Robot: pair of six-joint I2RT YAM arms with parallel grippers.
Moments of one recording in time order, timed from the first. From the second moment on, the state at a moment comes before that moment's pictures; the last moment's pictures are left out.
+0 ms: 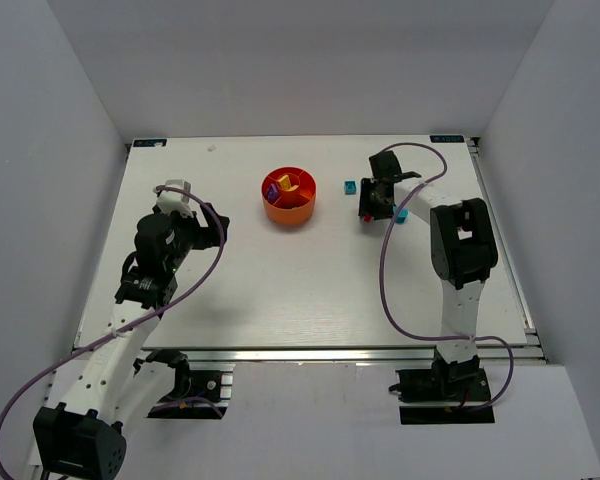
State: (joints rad) left arm -0.20 0.83 0.68 -0.09 0.06 -0.23; right arm 0.30 2.09 1.51 -0.45 0.01 0.30
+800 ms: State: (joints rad) left arm -0.20 0.82 0.68 -0.09 0.06 -0.23; right arm 0.33 2.09 1.57 -0.43 -0.01 0.10
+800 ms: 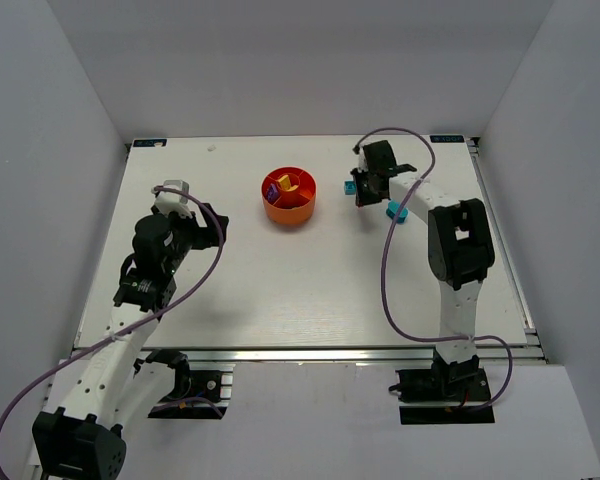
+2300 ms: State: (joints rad) left arm -0.20 0.80 0.65 -0.03 0.09 -0.19; right arm 0.49 2.38 2.04 -0.14 -0.44 0.19
